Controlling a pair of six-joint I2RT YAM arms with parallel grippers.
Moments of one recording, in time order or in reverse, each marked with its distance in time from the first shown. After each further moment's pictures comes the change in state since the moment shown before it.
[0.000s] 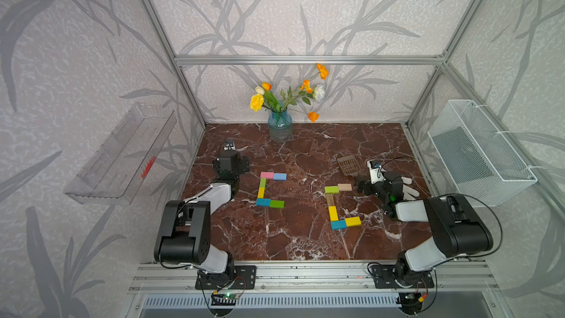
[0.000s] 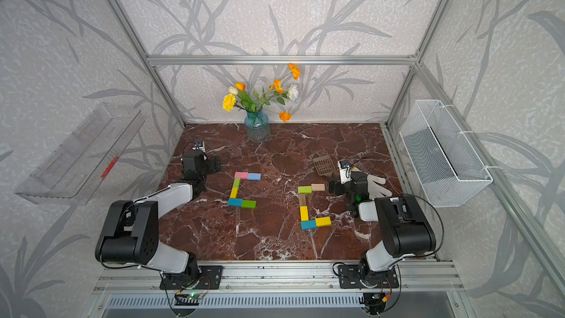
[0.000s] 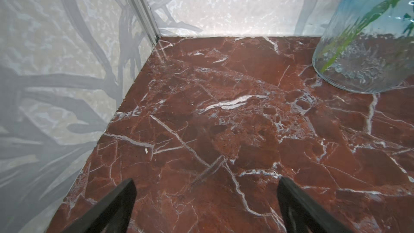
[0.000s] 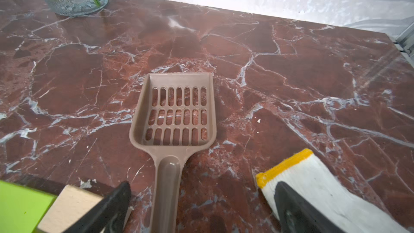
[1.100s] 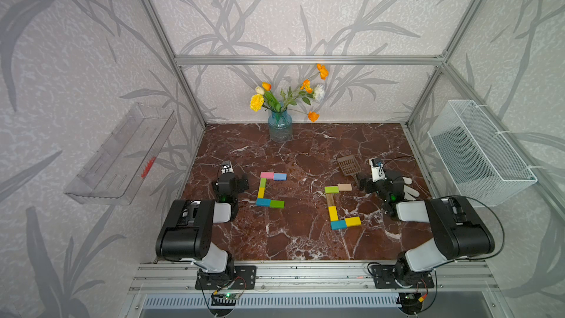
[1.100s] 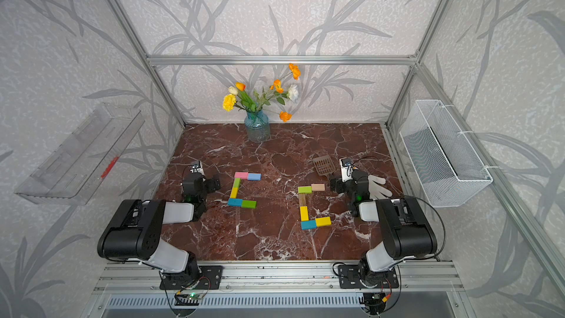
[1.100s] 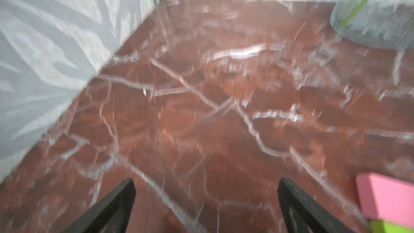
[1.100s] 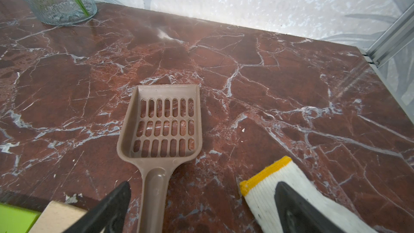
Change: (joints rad) left arm 0.032 0.041 -0.358 0.462 0.045 -0.071; right arm -0.001 -0.016 0.008 0.011 0.035 -0.013
